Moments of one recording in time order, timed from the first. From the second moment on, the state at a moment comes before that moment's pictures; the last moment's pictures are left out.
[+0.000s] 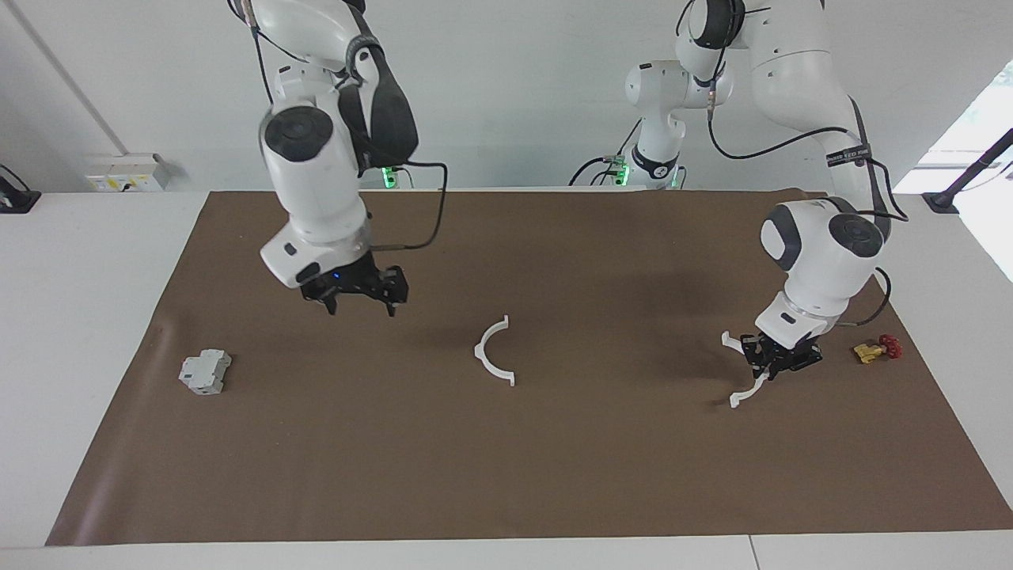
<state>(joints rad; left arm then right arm) -0.10 0.37 0.05 -1.79 0.03 2.30 0.26 0.25 0.23 -0.05 -1.46 -0.02 1.67 0.28</state>
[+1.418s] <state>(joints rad) -0.66 0.53 0.04 -1.63 0.22 2.20 -0.46 0.07 -0.02 -0.06 -1.60 -0.02 1.50 0.06</state>
